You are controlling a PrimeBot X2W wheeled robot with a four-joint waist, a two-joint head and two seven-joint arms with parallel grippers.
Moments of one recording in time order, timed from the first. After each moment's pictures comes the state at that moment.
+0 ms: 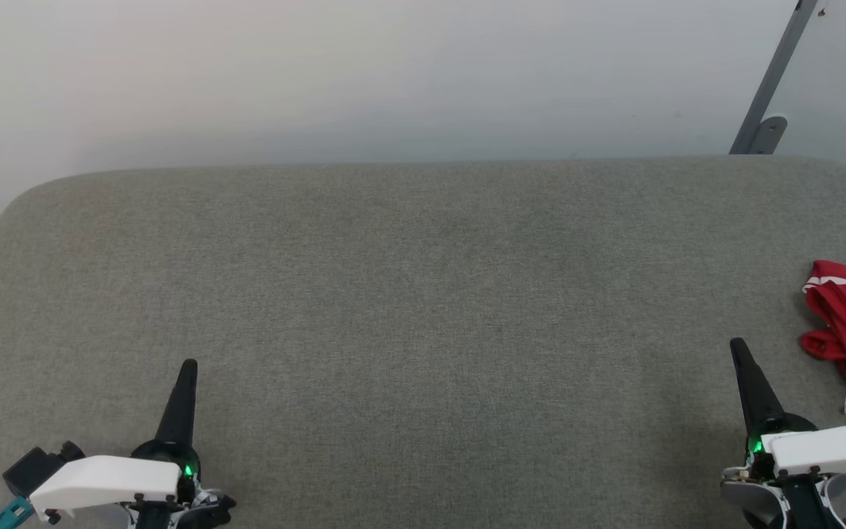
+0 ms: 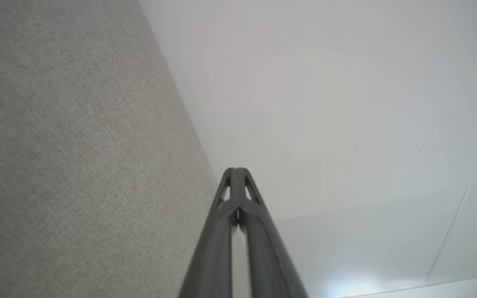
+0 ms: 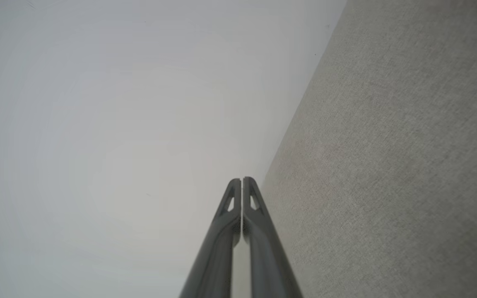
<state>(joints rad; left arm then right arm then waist) -0.04 0.09 0.04 0.22 -1.39 -0.13 0.02 -0.06 -0.06 -0.13 0.22 1.35 0.13 0.07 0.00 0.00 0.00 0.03</state>
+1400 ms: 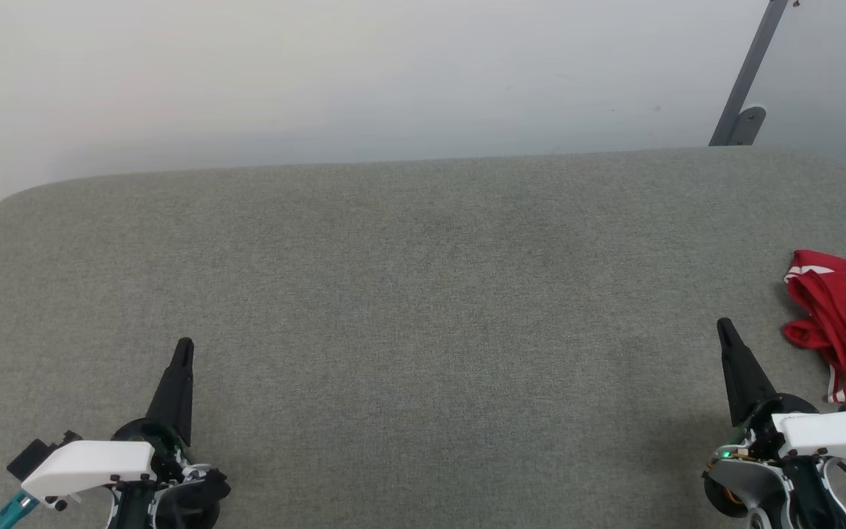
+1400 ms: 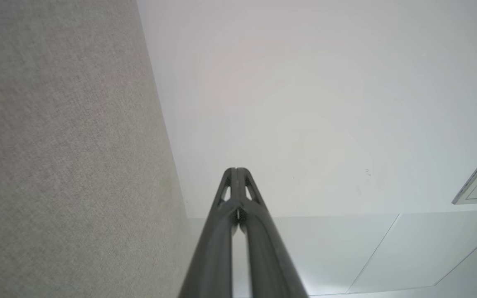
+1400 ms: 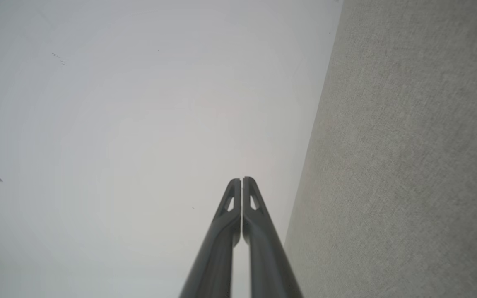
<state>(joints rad) -0.10 0.07 0.09 0.25 -1.63 -0.13 0.10 -0.11 -0.05 -0.11 0.25 1.61 0.13 0.11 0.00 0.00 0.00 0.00</state>
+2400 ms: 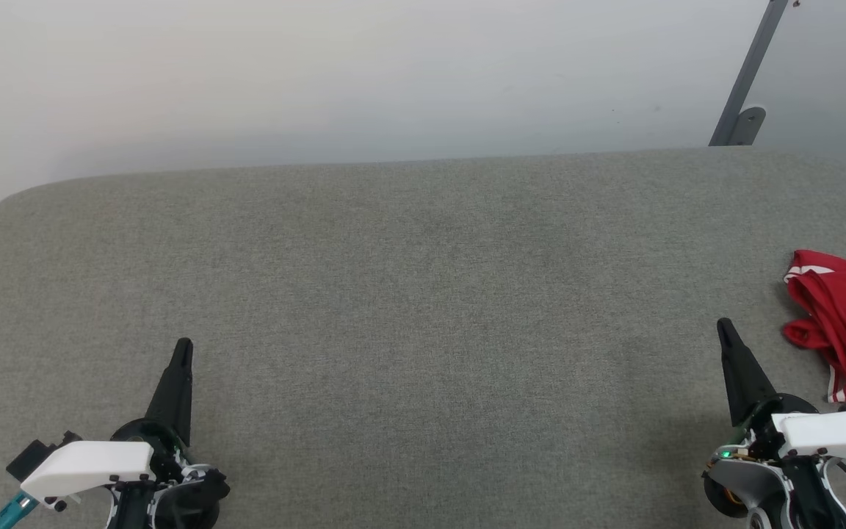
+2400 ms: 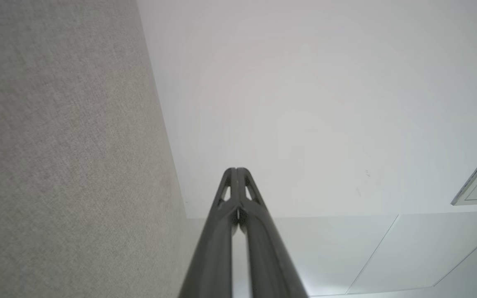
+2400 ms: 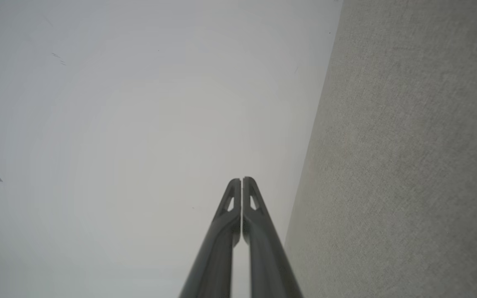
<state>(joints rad) -0.10 0.06 0.10 0.25 -1.63 -0.13 0.10 -0.11 -0.05 -0.11 0.25 1.61 0.13 0.11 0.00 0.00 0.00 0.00</state>
